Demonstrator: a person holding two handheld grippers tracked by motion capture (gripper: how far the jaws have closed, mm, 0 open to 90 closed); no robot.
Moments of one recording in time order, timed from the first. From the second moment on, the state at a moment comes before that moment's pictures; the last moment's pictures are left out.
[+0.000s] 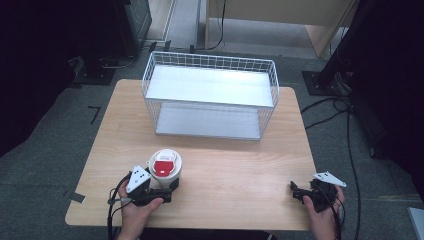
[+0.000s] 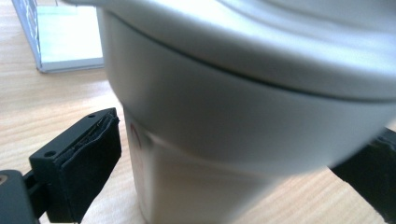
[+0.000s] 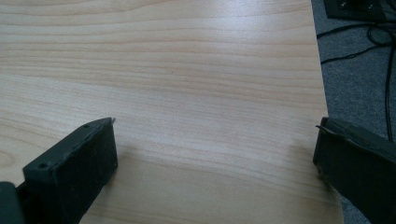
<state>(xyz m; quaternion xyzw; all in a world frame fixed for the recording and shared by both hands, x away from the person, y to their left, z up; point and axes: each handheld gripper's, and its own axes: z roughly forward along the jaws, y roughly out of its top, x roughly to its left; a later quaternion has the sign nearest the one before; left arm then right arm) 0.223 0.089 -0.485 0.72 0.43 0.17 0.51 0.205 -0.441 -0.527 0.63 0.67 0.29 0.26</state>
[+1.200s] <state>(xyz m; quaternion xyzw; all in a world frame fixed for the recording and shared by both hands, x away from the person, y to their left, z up) 0.242 0.075 -0.474 0.71 0.41 0.22 0.53 0.205 -0.441 -0.527 0.63 0.67 0.29 0.26</state>
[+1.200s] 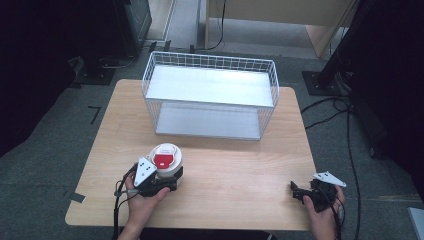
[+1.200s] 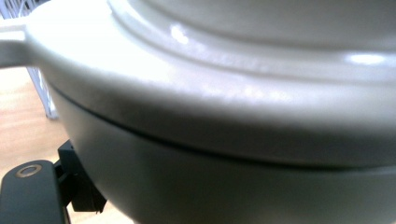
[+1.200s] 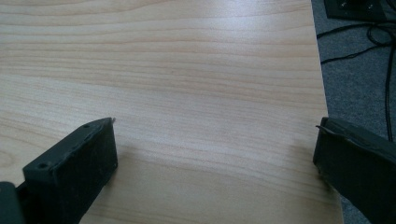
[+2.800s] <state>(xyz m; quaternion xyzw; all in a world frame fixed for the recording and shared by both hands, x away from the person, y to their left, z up) 0.320 0.047 -0.355 0.66 0.36 0.32 0.57 0.205 -0.441 -0.527 0.63 0.67 0.29 0.26</state>
